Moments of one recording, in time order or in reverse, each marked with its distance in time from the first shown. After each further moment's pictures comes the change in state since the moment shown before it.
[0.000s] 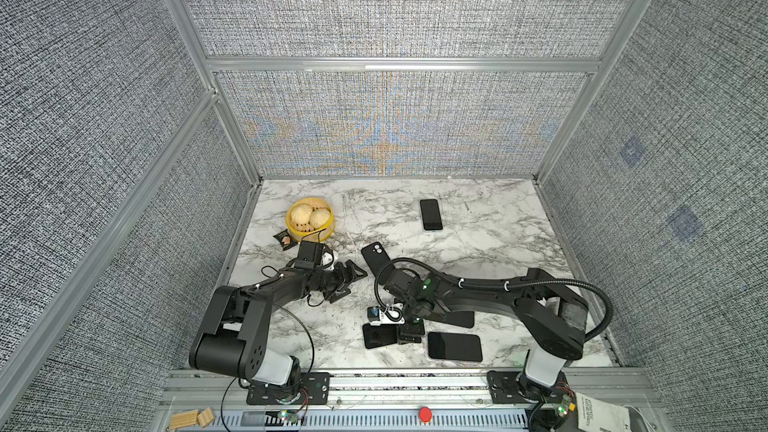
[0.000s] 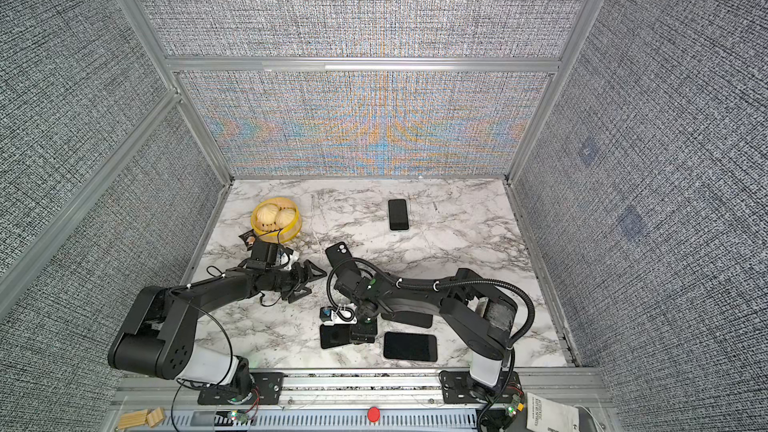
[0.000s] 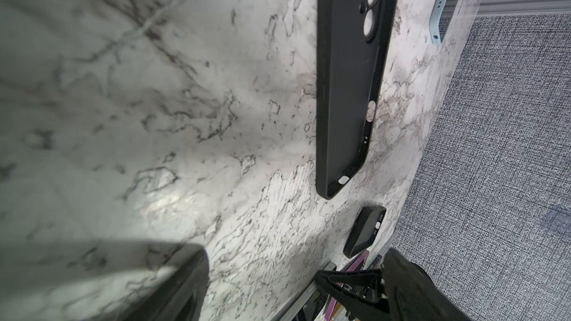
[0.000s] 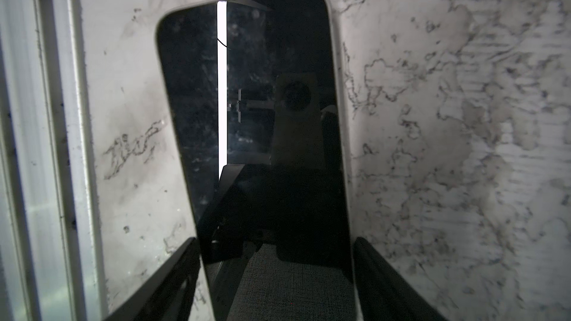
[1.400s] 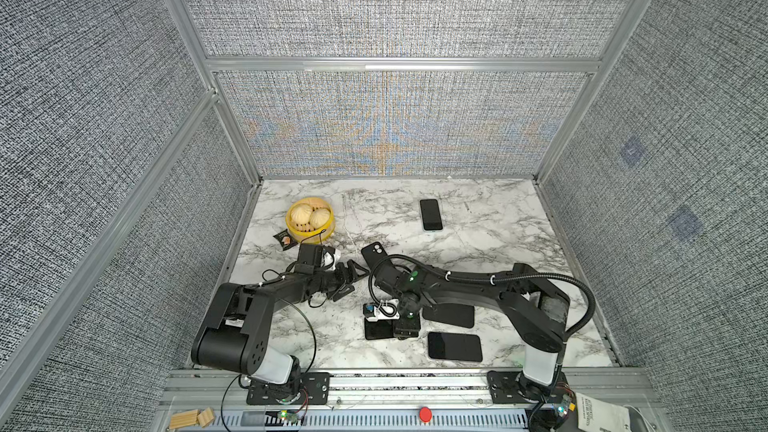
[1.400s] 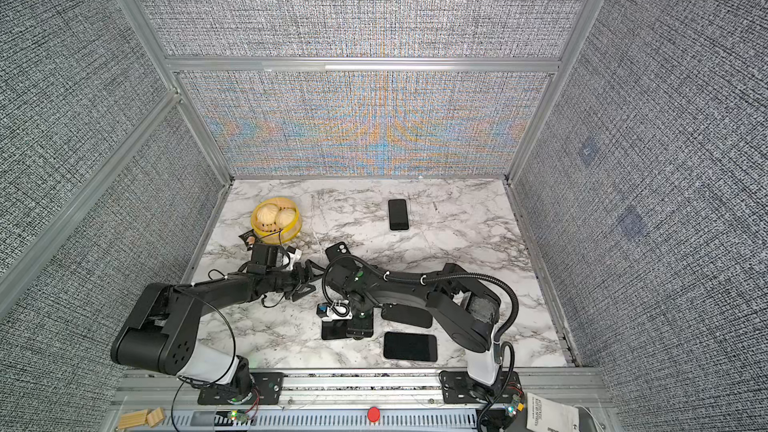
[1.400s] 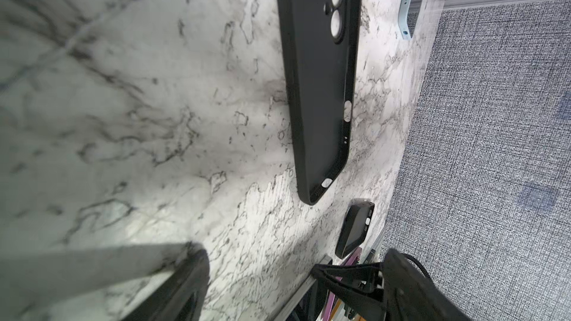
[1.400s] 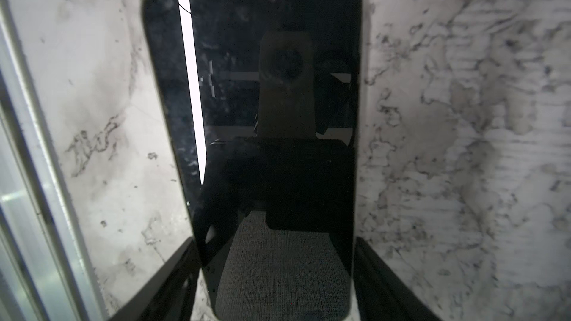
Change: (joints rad) left arm 0.003 0.019 -0.055 0.150 0.055 0.003; right arm -0.016 0.093 0.146 -0.167 0.063 0.016
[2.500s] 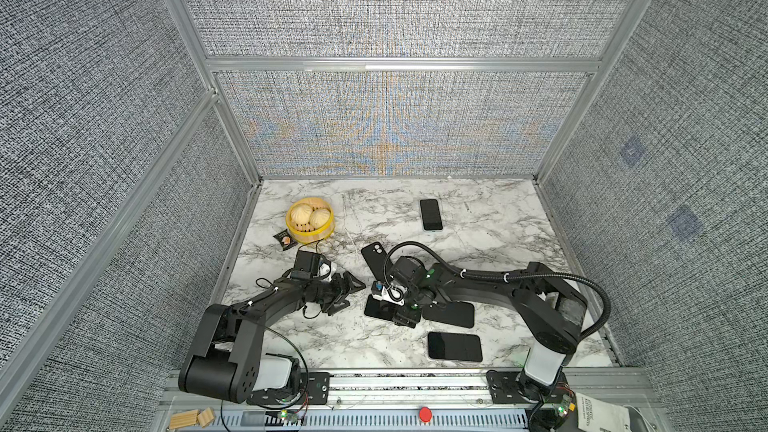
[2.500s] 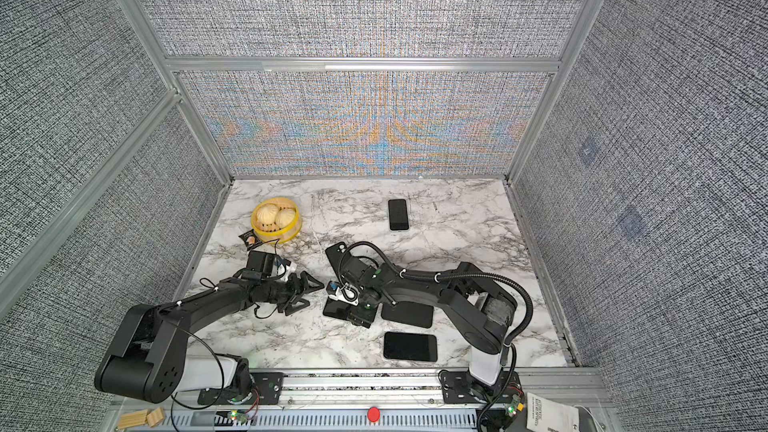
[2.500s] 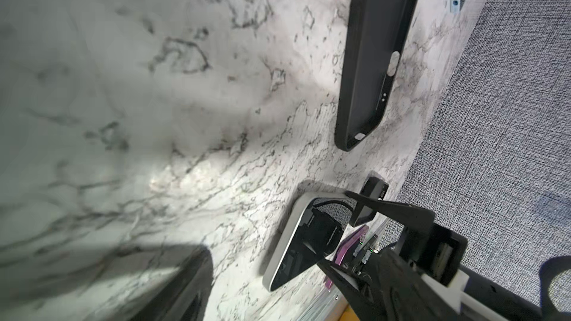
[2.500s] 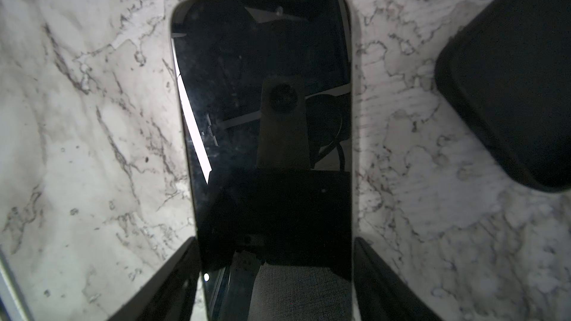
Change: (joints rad) left arm -0.001 -0.121 -0.045 -0.211 -0.007 -0.015; right arm -0.064 -0.074 -0.124 0.220 0.027 0.218
